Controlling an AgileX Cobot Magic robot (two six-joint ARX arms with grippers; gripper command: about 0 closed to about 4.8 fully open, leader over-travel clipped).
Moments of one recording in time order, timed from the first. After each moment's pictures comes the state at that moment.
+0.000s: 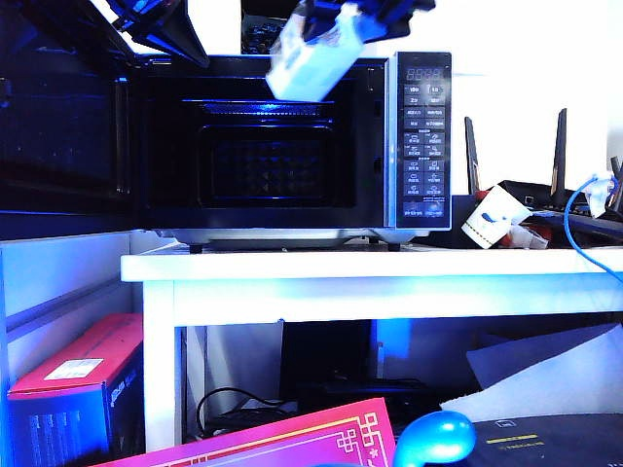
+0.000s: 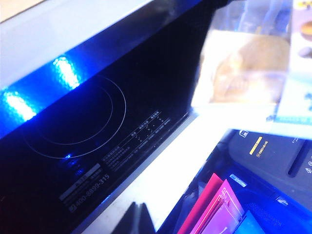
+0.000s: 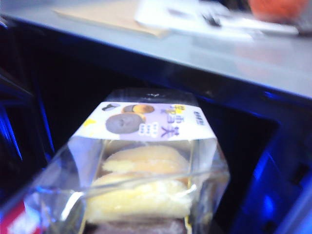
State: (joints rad) left arm -0.19 1.89 2.06 -0.76 0.50 0.39; right arm 0.57 1.63 1.37 0.19 0.06 -0.07
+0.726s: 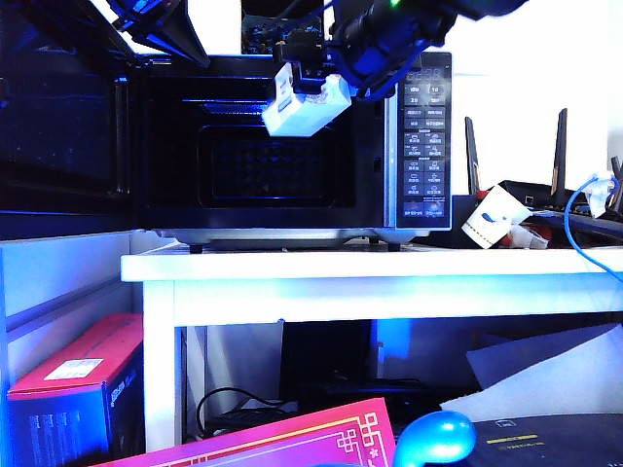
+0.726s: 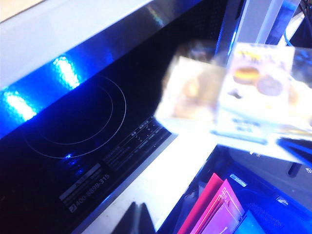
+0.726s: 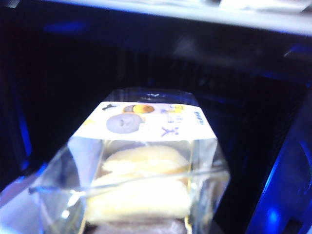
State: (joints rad) left arm -0.19 1.89 2.06 -0.76 0.50 0.39; right arm 0.57 1.78 1.26 0.53 0.10 -0.07
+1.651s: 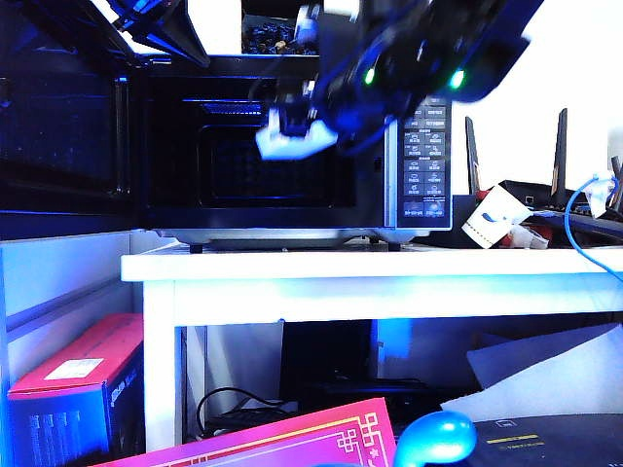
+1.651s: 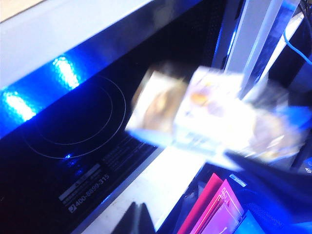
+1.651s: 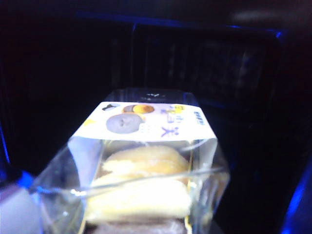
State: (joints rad) left arm -0.19 1.89 2.06 -0.76 0.50 0.39; right arm 0.57 1.97 1.28 0.78 0.11 -0.08
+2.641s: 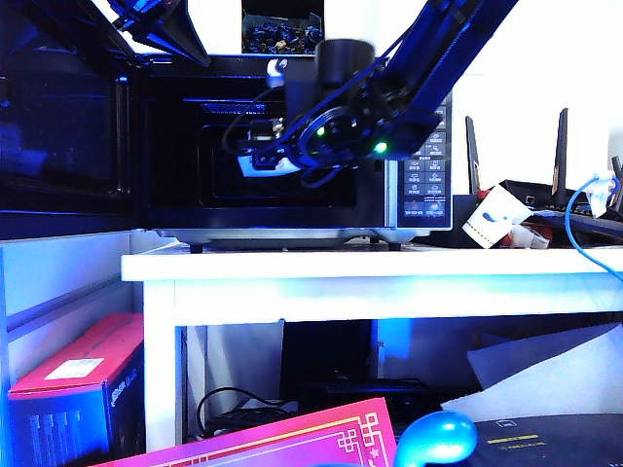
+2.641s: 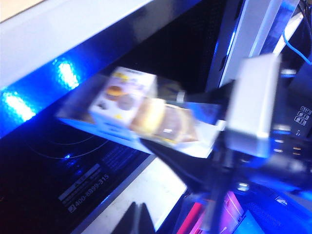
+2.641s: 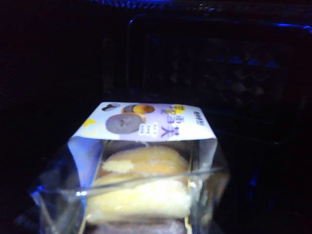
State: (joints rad) left arm -0.19 1.89 2.06 -0.77 0.51 0.39; right arm 0.56 2.30 1.72 0.72 0.11 -0.09
